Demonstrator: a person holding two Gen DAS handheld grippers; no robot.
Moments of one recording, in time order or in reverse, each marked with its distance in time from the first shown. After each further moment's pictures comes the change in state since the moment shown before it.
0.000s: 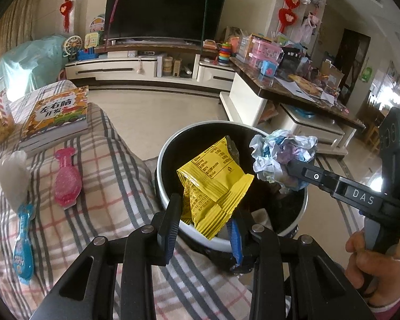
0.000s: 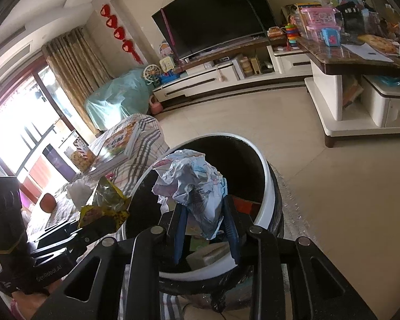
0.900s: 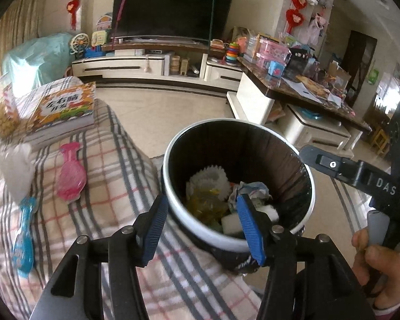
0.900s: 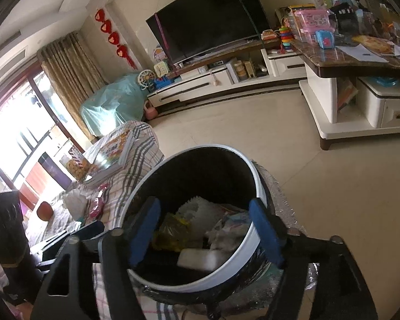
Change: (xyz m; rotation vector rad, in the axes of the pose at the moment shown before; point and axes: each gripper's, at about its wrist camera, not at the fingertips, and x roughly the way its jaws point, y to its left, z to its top) left arm -0.006 0.000 -0.008 -0.026 -0.007 0.028; right arm -0.006 0.000 0.005 0.029 -0.034 -0.018
